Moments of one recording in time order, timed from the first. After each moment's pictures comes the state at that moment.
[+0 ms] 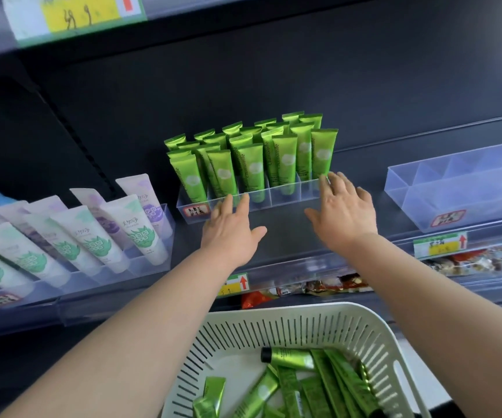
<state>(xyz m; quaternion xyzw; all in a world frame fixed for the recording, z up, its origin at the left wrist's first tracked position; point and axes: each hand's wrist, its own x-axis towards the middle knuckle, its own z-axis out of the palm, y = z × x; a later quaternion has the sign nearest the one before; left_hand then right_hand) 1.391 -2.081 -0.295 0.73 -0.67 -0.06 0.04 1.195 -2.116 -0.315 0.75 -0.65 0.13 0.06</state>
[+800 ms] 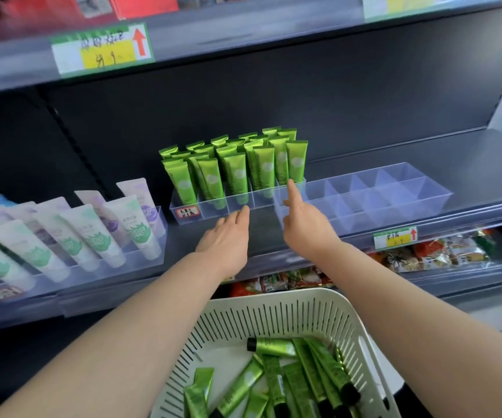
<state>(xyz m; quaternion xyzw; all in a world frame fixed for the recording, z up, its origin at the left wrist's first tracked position) 1.371 -2.037 -0.284 0.66 -0.75 -0.03 0.01 1.206 -2.061 -0.293 0.76 -0.59 0.24 -0.12</state>
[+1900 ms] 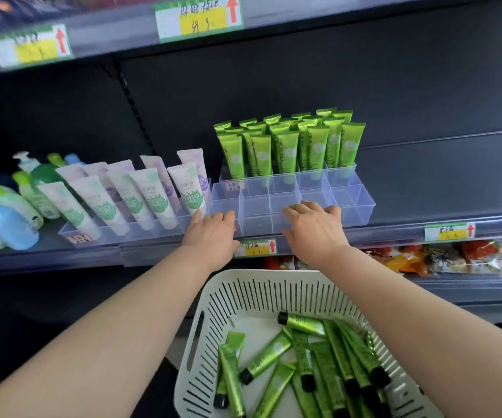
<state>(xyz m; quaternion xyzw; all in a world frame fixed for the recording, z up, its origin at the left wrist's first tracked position) 1.466 -1.984 -0.294 0.70 -0.70 0.06 -0.08 1.266 -2.021 -0.308 0.85 -0.52 0.11 0.04</state>
